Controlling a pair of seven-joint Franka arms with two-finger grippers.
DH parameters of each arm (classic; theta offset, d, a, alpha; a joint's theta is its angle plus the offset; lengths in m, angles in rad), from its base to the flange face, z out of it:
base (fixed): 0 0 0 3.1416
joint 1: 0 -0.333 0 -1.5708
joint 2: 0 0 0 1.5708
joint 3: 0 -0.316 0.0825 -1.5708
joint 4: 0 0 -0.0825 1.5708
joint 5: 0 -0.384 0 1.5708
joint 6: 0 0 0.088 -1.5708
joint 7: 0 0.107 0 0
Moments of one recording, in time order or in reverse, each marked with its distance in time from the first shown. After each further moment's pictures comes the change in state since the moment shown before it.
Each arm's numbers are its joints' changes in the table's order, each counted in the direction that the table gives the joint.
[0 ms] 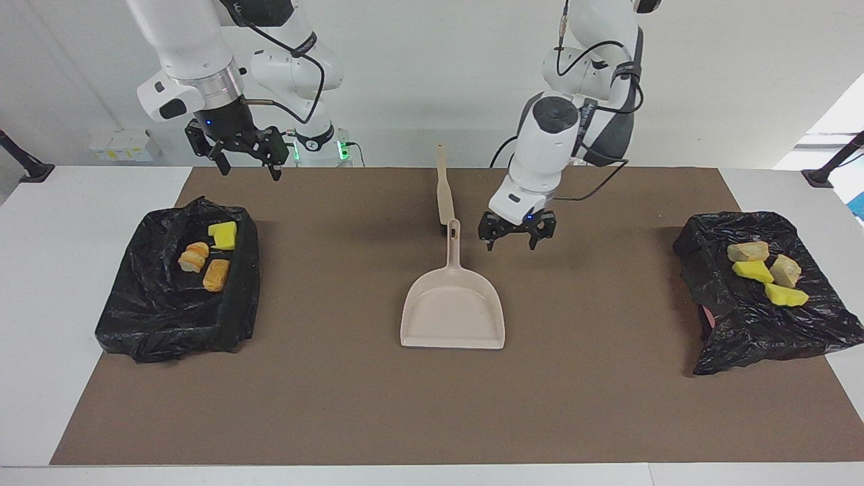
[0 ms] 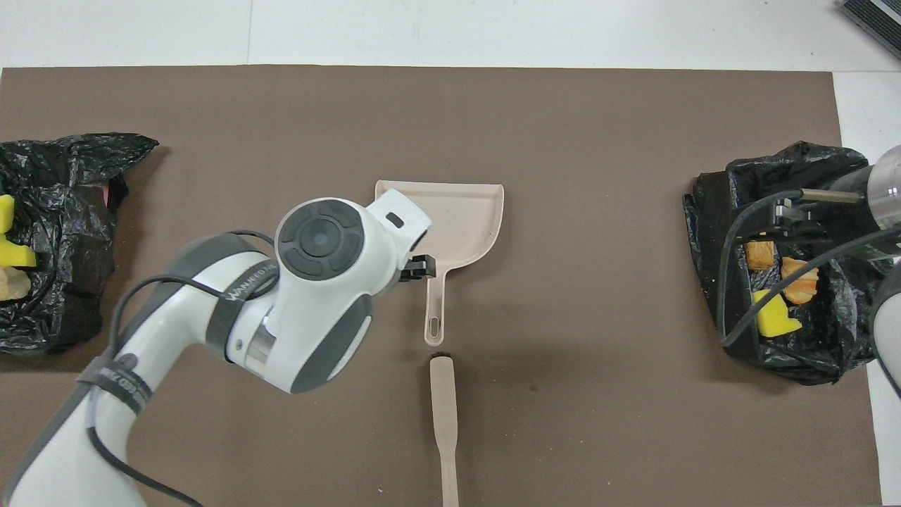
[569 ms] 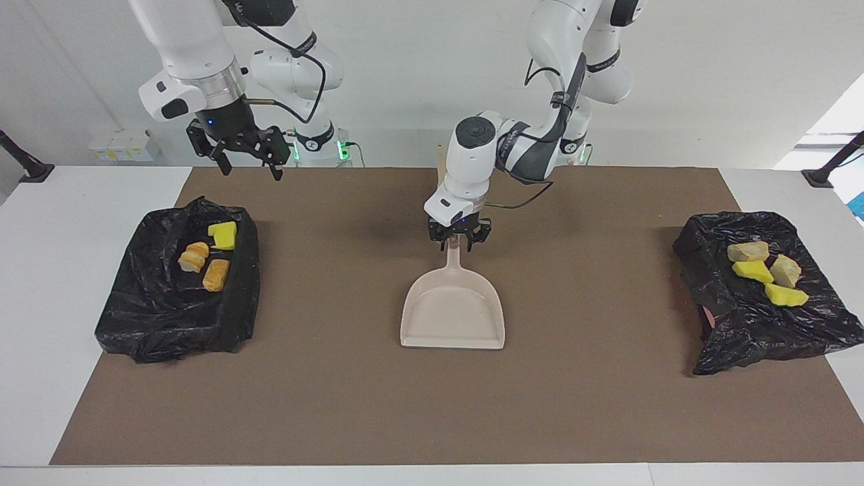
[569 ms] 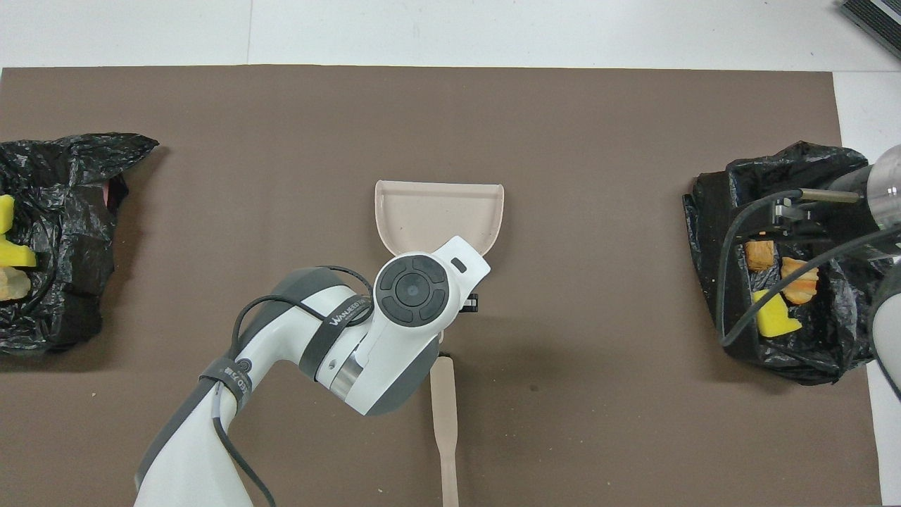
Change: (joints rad) left arm 0.236 -0.097 0.021 -0.075 0.000 -0.166 -0.191; right arm -0.008 0.000 0.000 0.000 0.000 -0.001 0.000
